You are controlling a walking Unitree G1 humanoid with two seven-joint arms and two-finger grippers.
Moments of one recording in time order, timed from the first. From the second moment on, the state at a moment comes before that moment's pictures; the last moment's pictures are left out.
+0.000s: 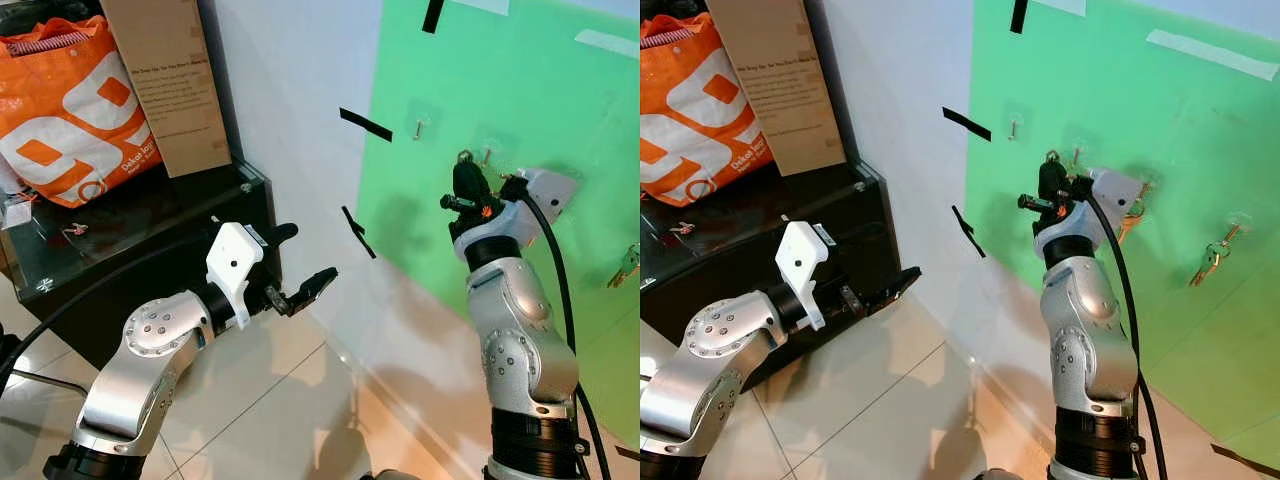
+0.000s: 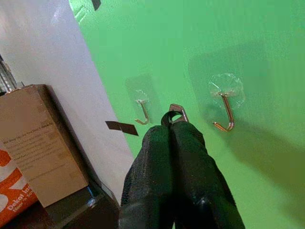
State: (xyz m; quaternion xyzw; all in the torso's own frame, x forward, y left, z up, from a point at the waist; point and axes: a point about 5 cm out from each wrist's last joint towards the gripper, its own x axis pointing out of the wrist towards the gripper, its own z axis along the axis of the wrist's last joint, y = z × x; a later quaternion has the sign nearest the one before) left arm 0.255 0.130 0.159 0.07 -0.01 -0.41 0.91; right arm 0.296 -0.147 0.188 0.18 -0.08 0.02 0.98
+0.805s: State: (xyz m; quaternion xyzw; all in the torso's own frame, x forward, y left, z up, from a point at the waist) left arm 0.255 0.129 0.159 0.07 -0.01 -0.41 0.91; right arm 0.298 -0.159 0.175 0.22 -0.04 -0.01 0.98
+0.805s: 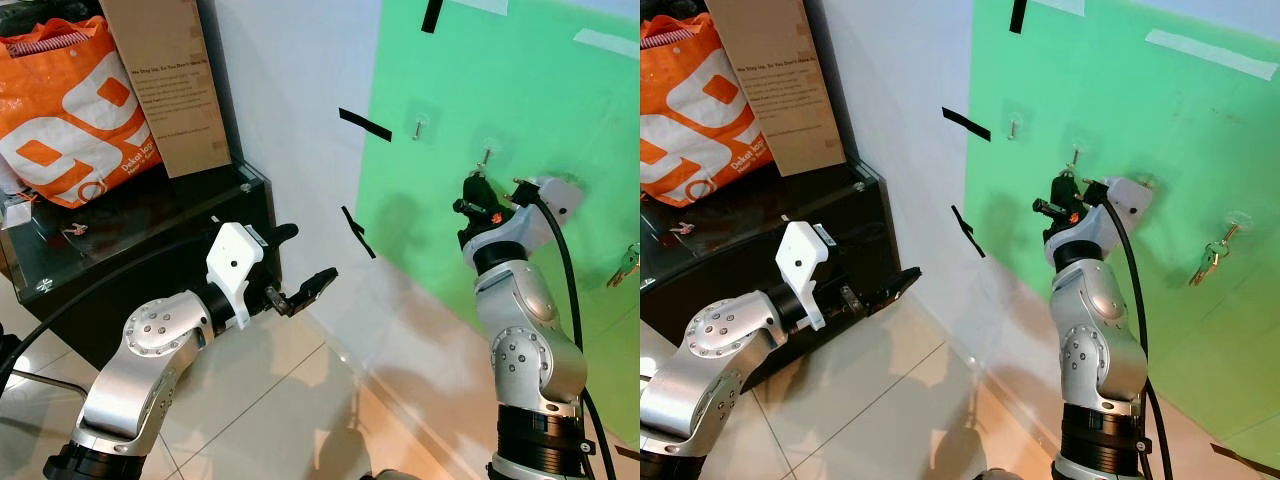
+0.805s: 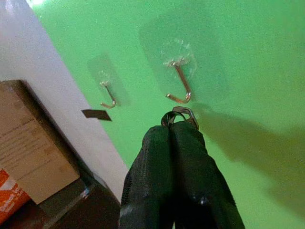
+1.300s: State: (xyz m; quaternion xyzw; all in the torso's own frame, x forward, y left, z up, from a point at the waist) left arm 0.256 0.129 0.159 0.07 -0.01 -0.41 0.91; right arm 0.296 -0.156 0.168 0.23 -0.02 0.00 0.97
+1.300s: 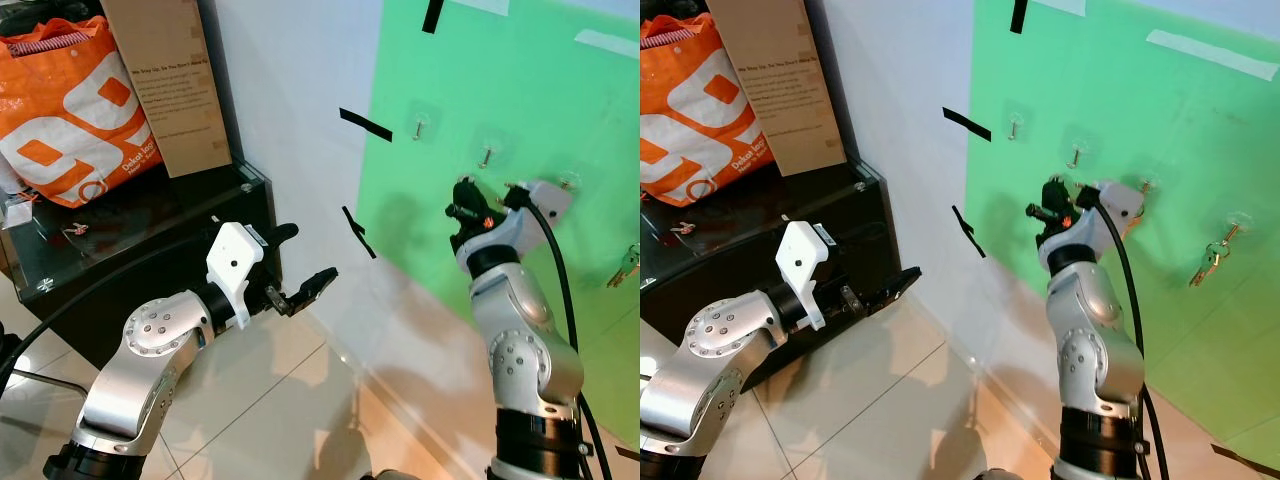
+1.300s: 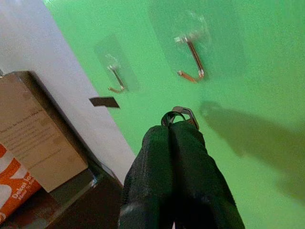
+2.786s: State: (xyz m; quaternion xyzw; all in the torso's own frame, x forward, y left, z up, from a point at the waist) left arm 0.255 0.128 0.160 0.07 -0.01 -0.41 0.91; right arm 0.303 -0.161 0.183 0.22 -0.07 -0.02 0.97
